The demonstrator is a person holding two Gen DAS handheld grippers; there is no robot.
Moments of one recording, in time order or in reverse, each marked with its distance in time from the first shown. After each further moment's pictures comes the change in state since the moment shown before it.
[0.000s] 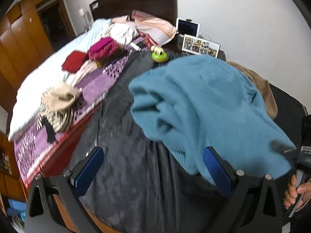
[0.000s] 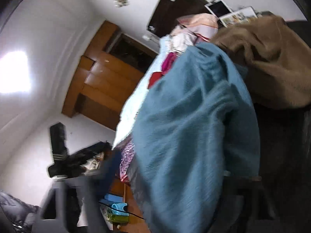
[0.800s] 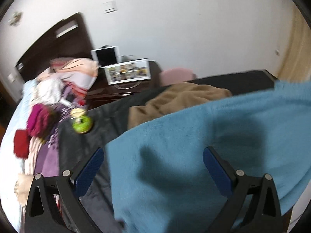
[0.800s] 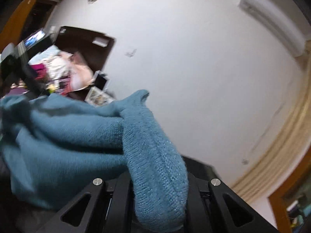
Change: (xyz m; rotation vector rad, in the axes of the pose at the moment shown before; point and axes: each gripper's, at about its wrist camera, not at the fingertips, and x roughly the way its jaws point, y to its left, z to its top) left arm 0.071 -0.156 0.117 0.495 -0.128 -0.366; right arm -0.101 0.165 -0.042 -0.595 -0.515 -1.524
